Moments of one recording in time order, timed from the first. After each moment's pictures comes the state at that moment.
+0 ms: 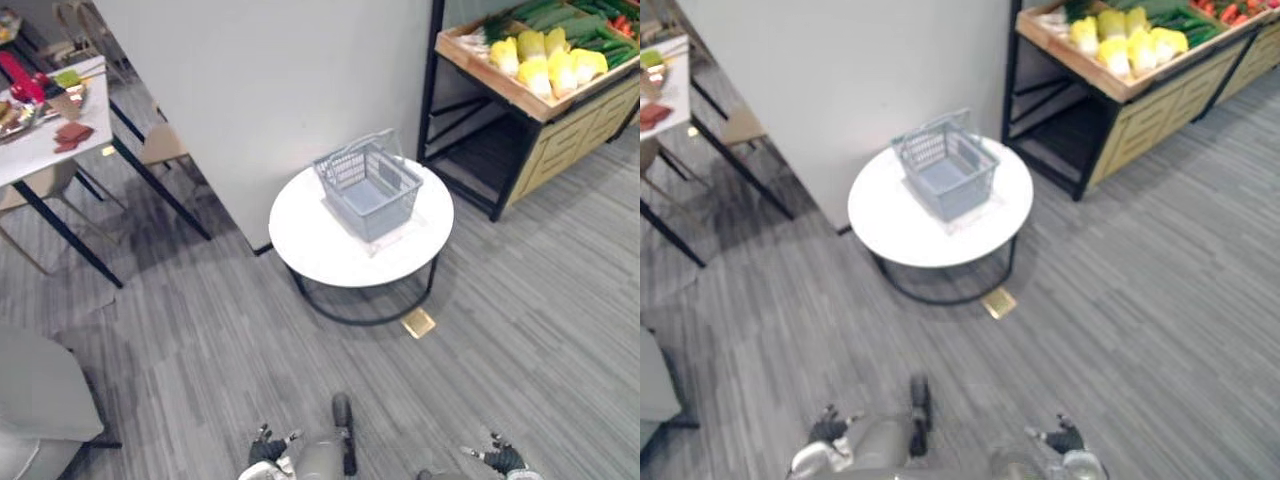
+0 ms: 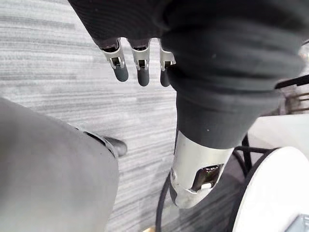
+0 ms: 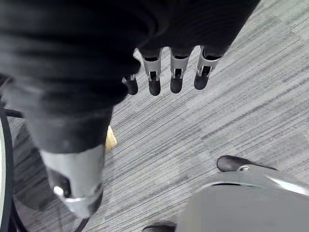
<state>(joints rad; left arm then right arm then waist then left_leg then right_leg) 0.03 -0.01 0.28 1.11 -0.22 -0.19 0.11 0.03 -0.19 -0.03 1.14 -0.07 -0.13 -0.08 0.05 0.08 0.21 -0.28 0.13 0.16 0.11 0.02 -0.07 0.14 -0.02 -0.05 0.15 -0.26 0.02</state>
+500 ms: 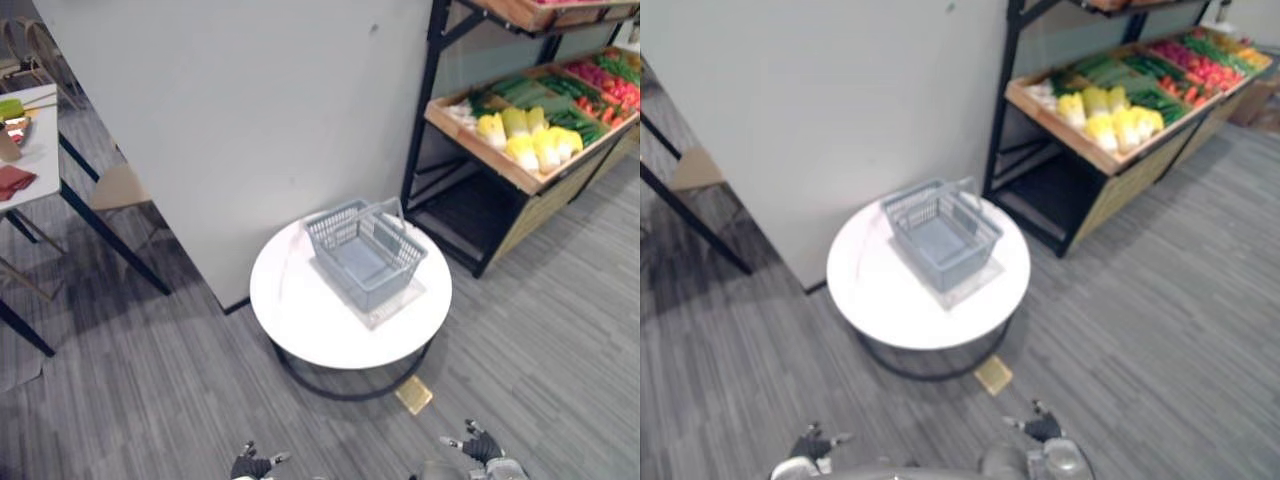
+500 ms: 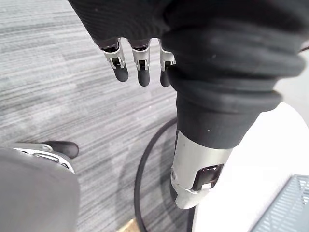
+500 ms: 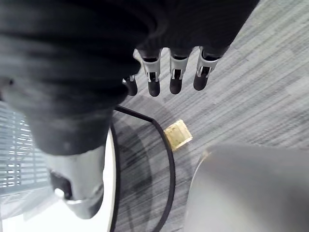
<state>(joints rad) 0.04 0.11 0.09 1.18 -0.18 -0.17 0.11 0.00 -0.14 0.02 1.11 -0.08 -0.15 -0.06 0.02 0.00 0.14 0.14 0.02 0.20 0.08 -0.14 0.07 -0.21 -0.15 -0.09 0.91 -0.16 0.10</state>
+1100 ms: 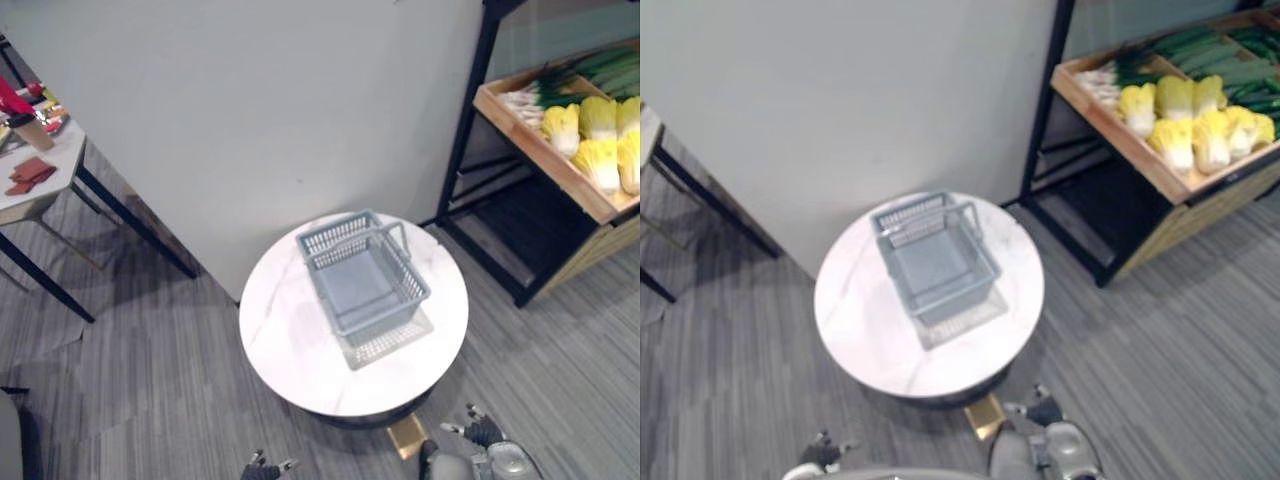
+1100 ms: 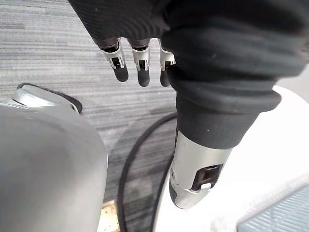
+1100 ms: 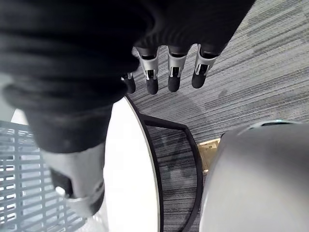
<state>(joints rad) 0.04 0.07 0.13 1.20 -0.19 -0.17 0.12 -0.03 -0.17 0.05 1.10 -0.07 -0.15 -0.06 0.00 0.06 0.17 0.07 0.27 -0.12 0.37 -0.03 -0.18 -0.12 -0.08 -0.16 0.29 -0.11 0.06</state>
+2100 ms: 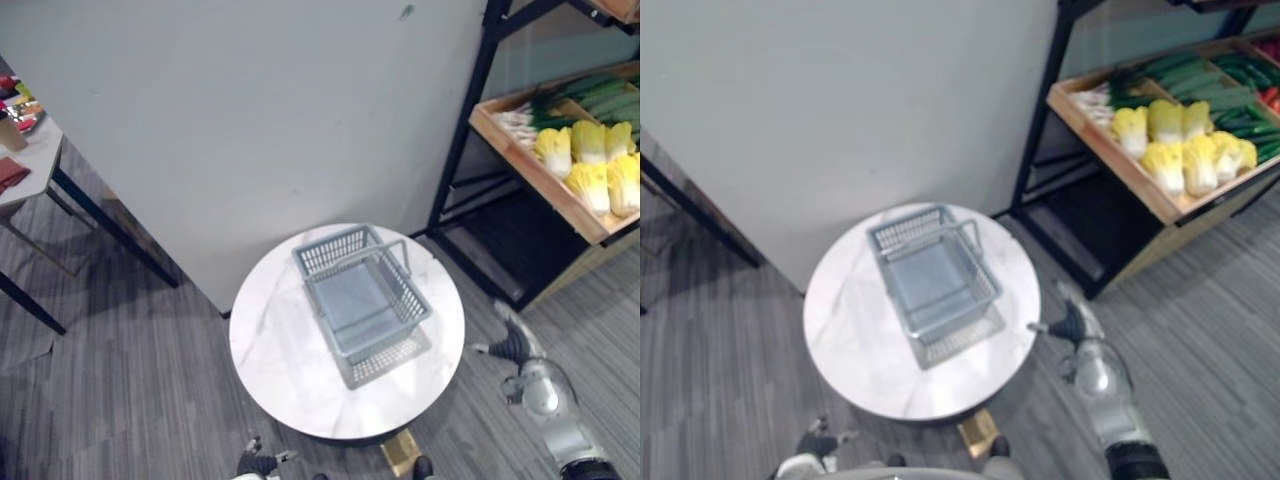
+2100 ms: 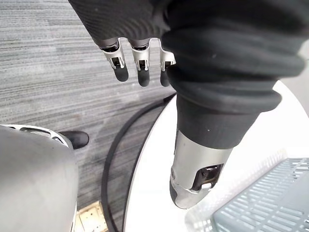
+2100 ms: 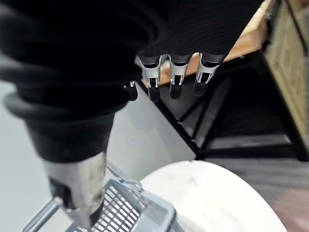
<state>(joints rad) 0.05 0.12 0.05 1.17 -0.15 -0.19 0.15 -0.04 -0.45 0.06 0.30 -0.50 -0.14 -0.15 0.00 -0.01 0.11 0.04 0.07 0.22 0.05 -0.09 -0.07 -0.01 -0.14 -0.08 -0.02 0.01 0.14</state>
